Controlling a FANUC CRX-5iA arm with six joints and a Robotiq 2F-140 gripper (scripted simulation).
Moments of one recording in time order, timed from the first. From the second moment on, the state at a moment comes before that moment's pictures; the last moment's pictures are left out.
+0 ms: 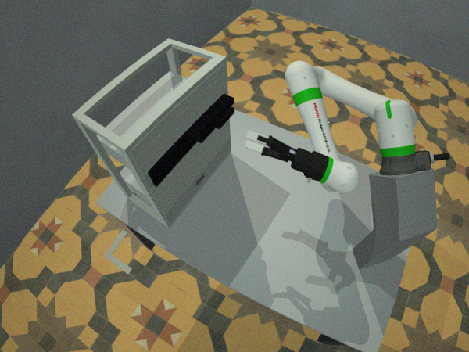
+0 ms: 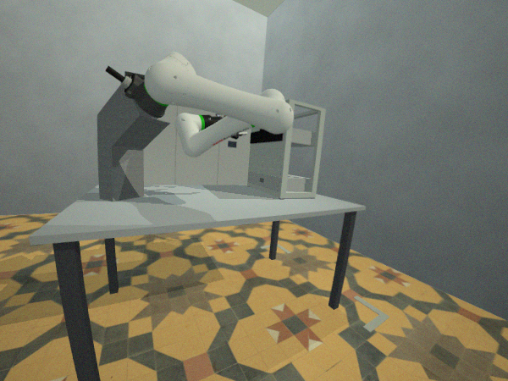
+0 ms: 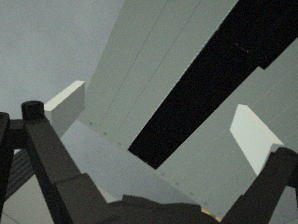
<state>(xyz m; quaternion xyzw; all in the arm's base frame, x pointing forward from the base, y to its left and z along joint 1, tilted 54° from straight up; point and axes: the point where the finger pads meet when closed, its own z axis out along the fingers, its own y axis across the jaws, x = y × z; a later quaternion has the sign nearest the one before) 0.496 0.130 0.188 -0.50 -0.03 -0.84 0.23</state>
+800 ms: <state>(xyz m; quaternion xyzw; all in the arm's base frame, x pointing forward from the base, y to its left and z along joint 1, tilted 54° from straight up) 0.501 0.088 0.191 -0.46 0.12 -0.83 0.30</state>
